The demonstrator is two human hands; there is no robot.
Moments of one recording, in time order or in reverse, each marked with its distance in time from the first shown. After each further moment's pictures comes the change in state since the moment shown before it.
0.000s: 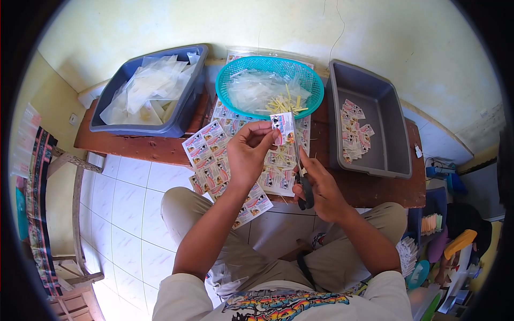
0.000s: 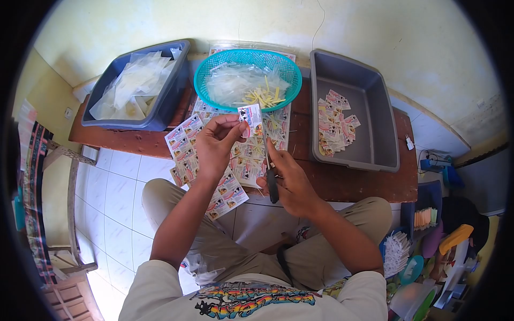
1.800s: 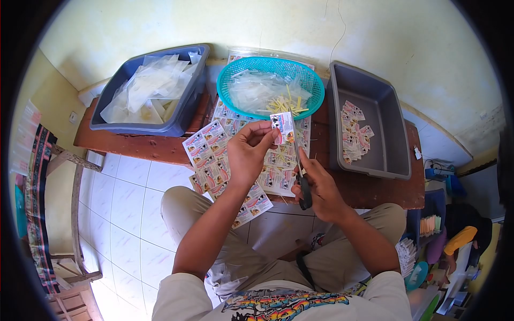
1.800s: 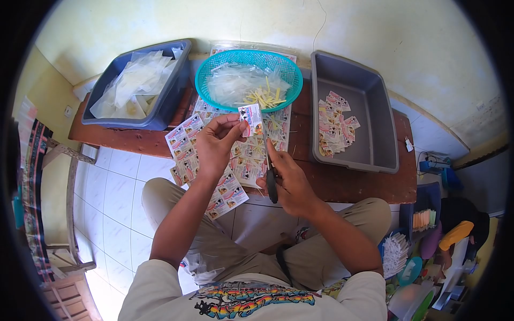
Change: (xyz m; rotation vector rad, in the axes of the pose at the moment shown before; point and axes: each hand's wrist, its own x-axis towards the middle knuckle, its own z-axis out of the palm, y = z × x) left_hand 0.001 0.002 -0.001 -0.004 0.020 -0.034; right_hand 0.001 0.012 0.002 -0.075 0.026 -0.048
